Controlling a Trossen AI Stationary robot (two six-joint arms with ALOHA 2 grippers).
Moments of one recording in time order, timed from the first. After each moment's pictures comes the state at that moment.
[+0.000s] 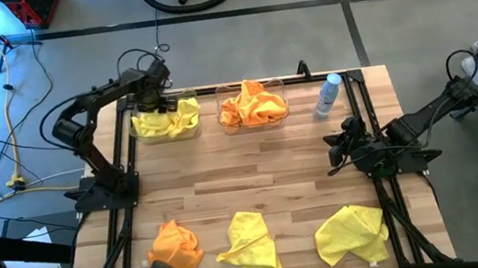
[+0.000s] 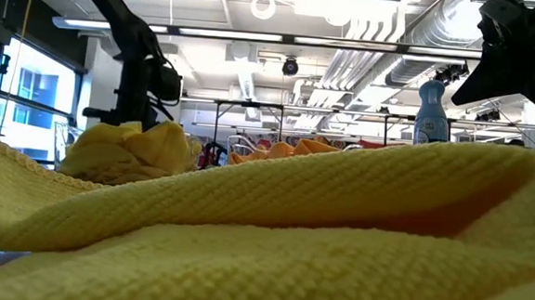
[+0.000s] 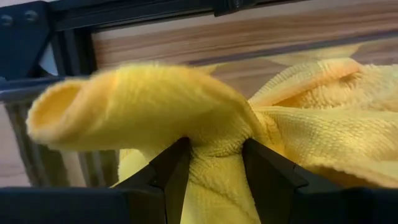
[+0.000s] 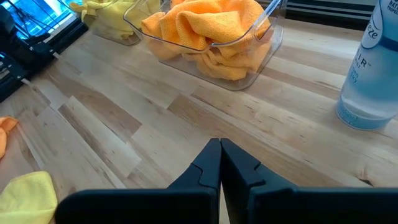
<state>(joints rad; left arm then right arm) 1.02 1.70 1.12 -0.90 -0.21 -0.41 0.45 0.70 0.57 -0.83 0.82 1.21</state>
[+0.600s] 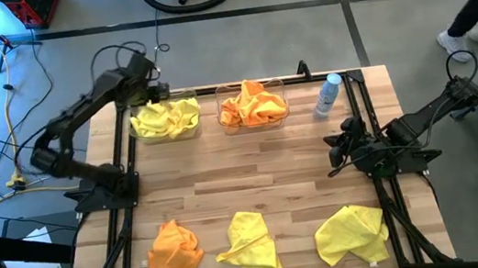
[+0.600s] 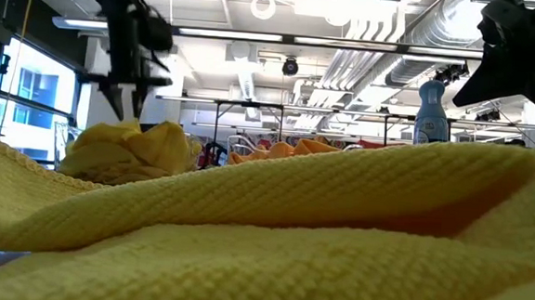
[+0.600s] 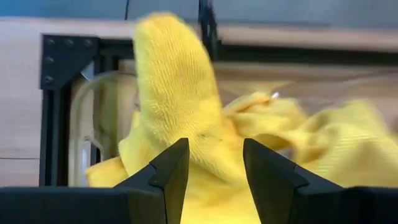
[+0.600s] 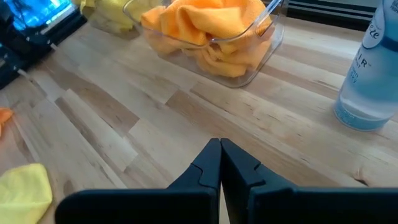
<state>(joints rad) 1.00 1.40 1.12 -0.92 -0.20 -0.56 0.45 0.70 0.57 -0.84 0.81 1.19</state>
